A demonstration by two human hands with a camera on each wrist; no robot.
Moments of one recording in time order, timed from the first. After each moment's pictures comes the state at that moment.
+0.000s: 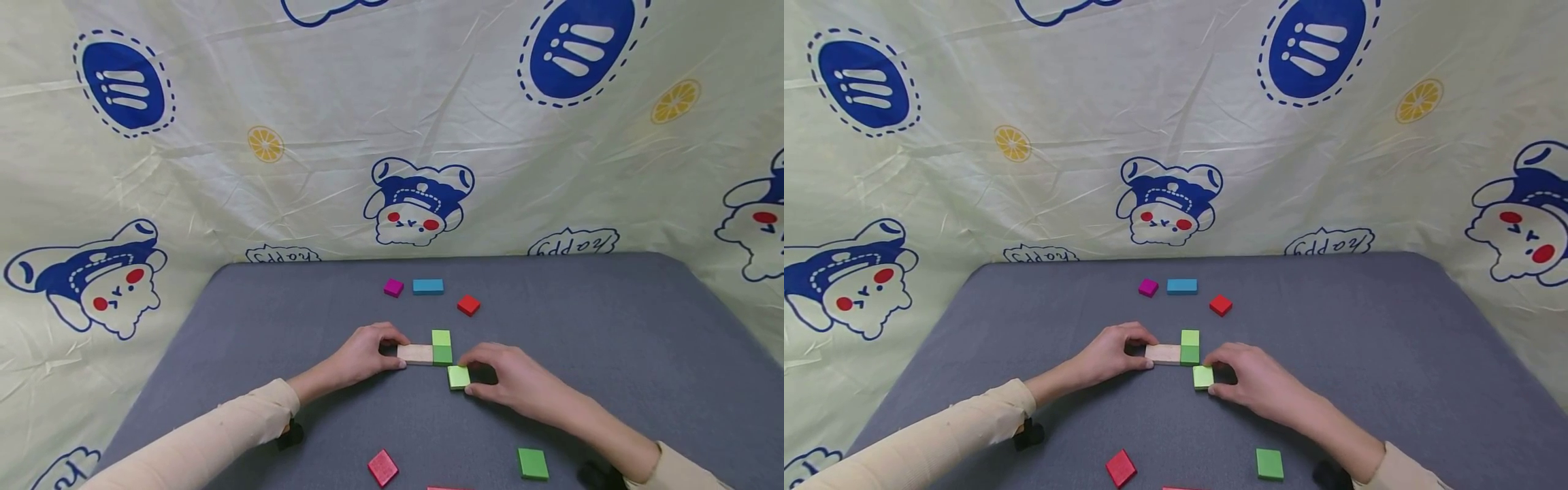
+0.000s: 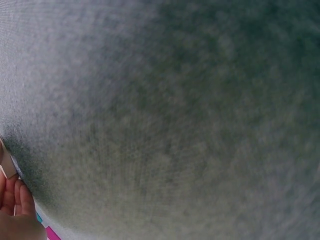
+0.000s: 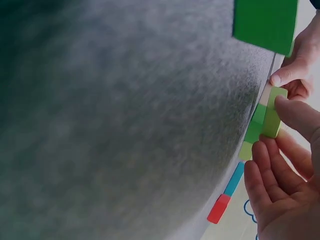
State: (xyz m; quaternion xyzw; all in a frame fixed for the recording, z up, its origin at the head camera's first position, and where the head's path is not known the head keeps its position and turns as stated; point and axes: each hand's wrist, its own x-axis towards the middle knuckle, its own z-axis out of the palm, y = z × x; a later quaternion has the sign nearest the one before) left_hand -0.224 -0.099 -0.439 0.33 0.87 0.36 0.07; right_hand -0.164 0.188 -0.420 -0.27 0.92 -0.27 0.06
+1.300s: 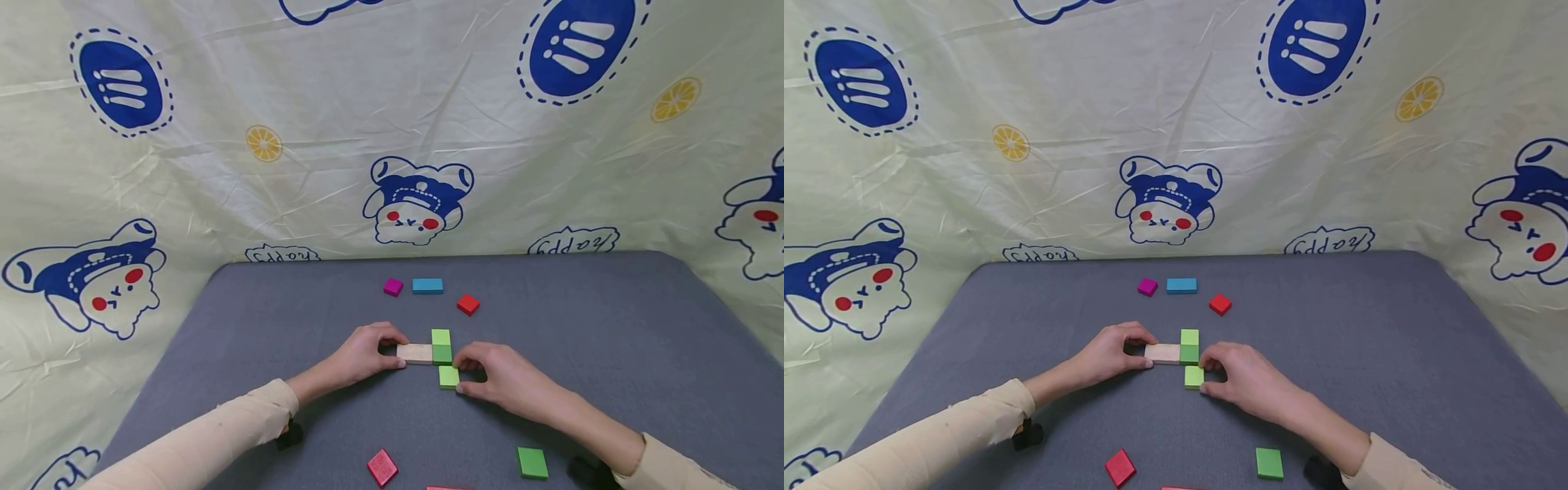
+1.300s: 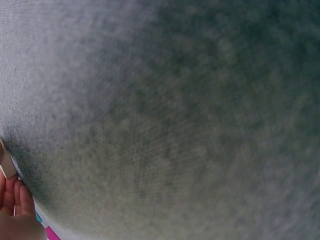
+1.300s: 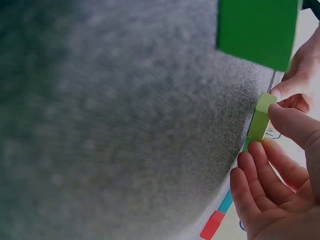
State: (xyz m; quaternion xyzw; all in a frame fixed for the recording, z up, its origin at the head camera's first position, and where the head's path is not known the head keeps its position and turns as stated) left_hand -0.225 -0.099 -0.441 0.33 0.87 0.37 0.07; right_hand -0.166 0.175 -0.422 -0.25 0.93 -0.28 0.05
